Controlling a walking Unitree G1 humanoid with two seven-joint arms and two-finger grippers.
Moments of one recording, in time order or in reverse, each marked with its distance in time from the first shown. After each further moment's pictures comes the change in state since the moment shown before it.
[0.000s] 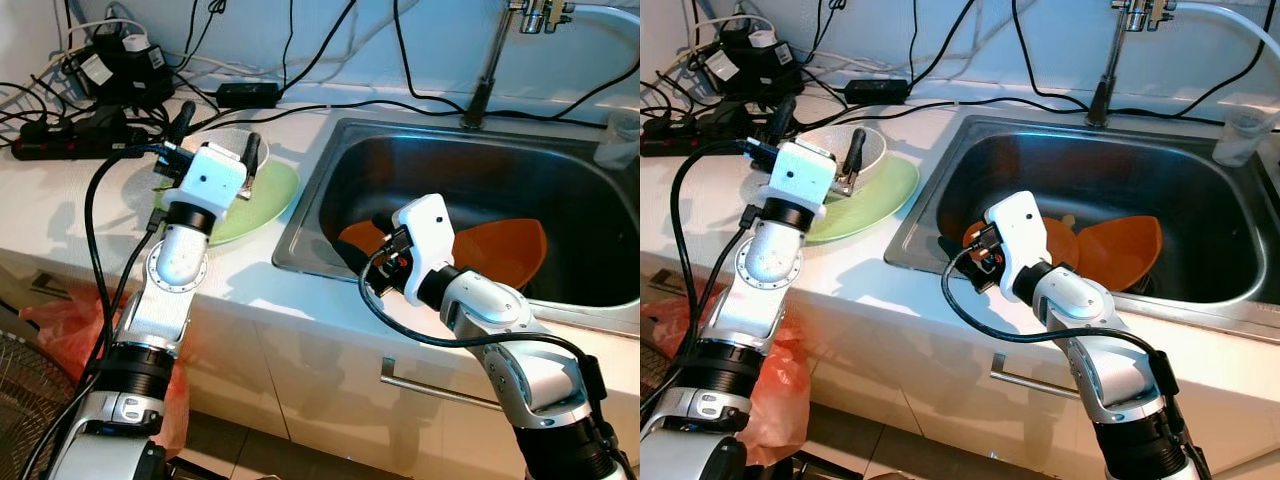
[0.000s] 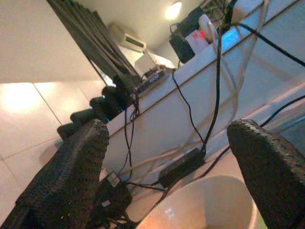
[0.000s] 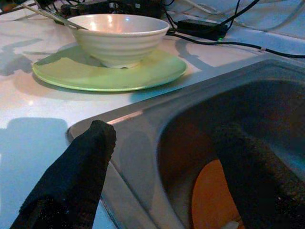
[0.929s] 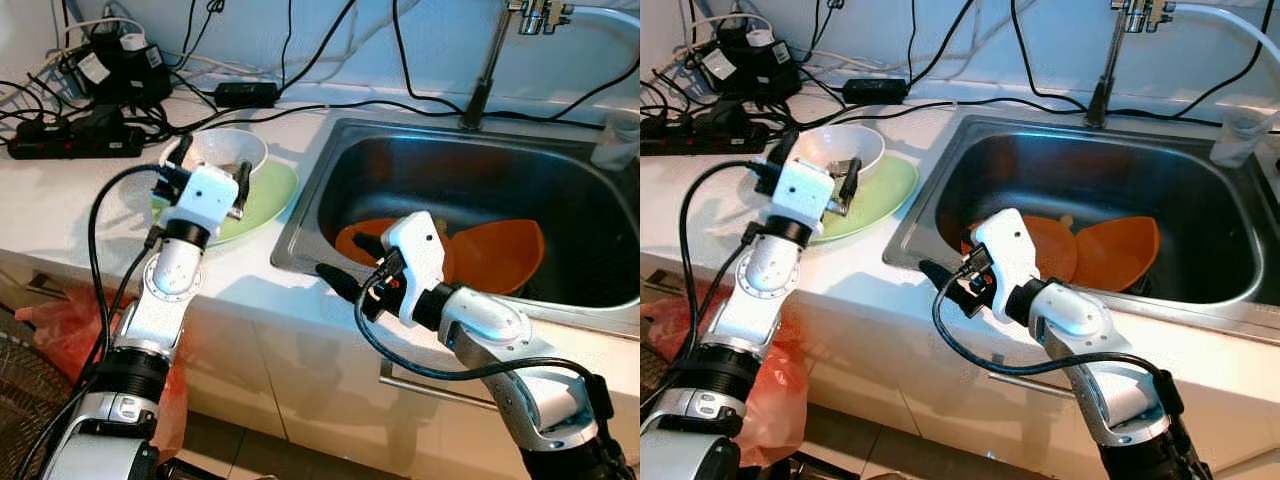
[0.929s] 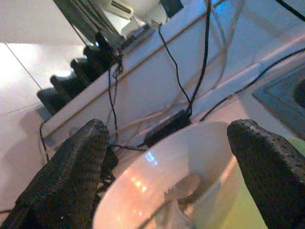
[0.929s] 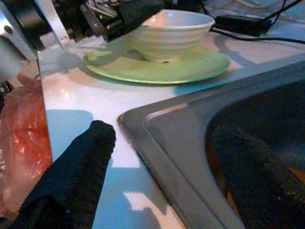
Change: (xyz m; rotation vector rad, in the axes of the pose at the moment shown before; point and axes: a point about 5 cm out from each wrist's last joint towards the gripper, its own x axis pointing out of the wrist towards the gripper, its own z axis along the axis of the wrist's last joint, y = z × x) left arm -0.012 -0.006 -0.033 -0.023 0.137 -0.052; right arm -0.010 0.020 -0.004 0.020 0.010 0.146
